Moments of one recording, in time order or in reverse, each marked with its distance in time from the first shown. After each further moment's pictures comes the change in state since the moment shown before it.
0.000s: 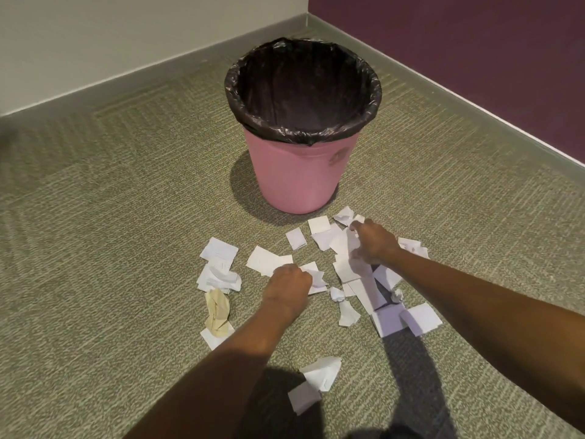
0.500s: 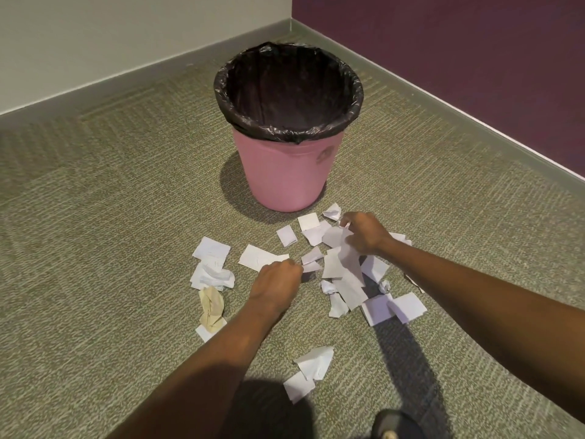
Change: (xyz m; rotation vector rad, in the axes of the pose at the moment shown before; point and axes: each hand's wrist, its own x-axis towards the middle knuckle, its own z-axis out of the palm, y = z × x) left_hand -0.017 -0.006 -0.012 -0.074 0.183 0.082; right_hand -0.019 -0.001 -0.022 0.297 0.082 -0.020
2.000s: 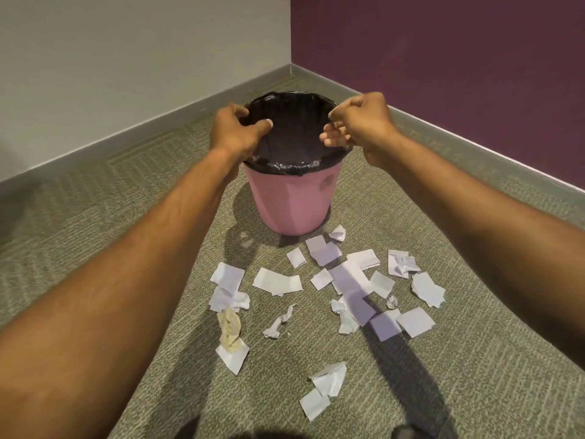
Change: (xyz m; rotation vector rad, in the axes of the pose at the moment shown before) left_hand 0.080 -0.085 -0.255 -1.132 0.636 -0.380; right_hand -0.018 -0.153 -0.200 1.031 0.345 -0.081
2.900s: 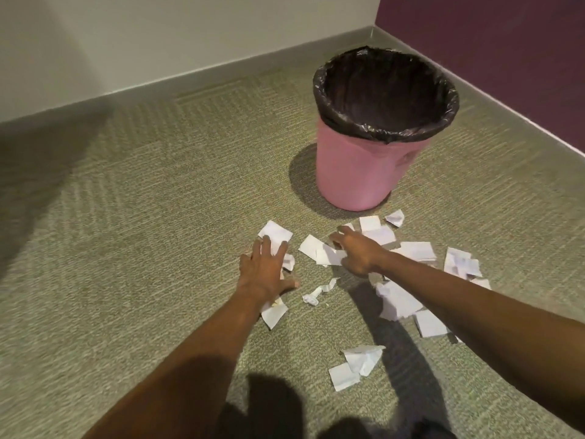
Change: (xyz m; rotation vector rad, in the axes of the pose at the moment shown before) left_hand -0.169 -0.265 -0.037 1.160 -0.527 -0.093; right_hand -0.077 0.237 0.091 -1.251 -0.846 -0.175
